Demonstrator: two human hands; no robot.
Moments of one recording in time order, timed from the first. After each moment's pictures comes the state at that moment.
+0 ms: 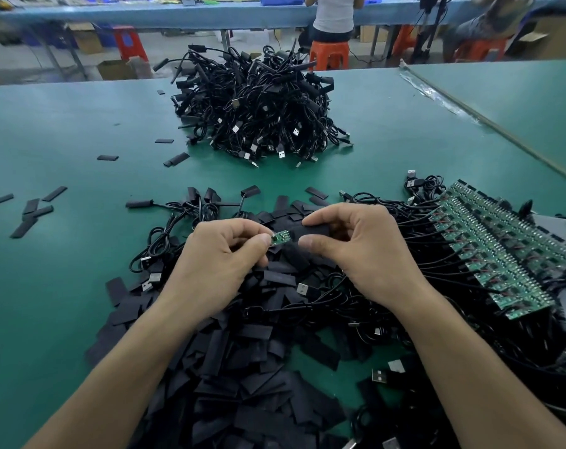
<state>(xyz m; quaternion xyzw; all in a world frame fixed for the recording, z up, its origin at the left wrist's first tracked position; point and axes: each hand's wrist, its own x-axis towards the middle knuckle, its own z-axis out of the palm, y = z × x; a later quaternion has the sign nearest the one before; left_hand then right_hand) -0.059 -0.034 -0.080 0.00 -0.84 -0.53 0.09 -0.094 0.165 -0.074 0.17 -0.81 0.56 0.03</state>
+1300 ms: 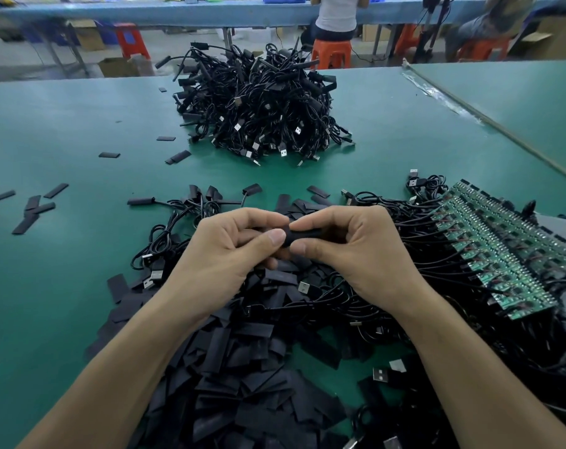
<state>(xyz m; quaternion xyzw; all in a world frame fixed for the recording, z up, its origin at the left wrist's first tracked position) -0.054 -0.027 -0.068 -0.04 -0.75 -0.67 0.02 -0.091 0.158 -0.072 0.26 -0.72 0.64 0.00</state>
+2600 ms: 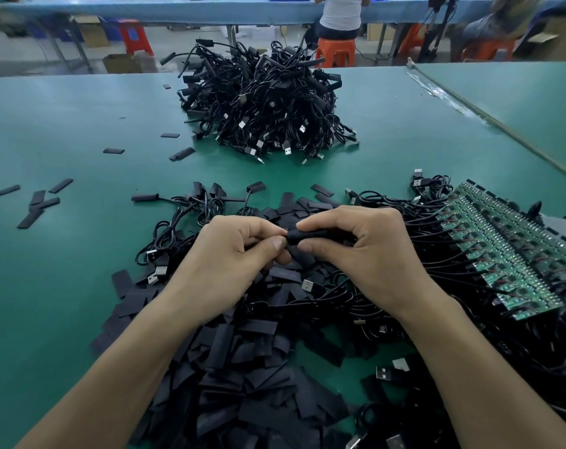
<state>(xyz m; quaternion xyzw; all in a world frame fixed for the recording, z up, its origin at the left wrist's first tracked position) -0.052 -0.030 -0.067 -0.06 -0.86 -0.51 0.04 -0.094 0.164 -0.075 0.31 -0.81 0.47 0.16</state>
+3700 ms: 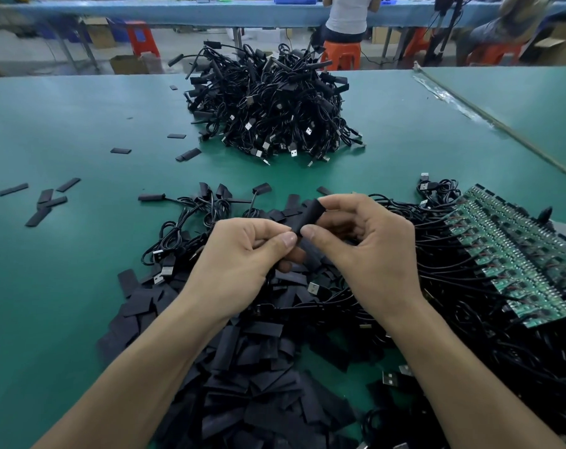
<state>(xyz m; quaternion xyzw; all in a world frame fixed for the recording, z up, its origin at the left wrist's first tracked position) -0.053 -0.021 -0.072 -0.02 -0.78 -0.63 0.03 -0.086 0.146 -0.082 0.19 -0.76 0.59 0.18</state>
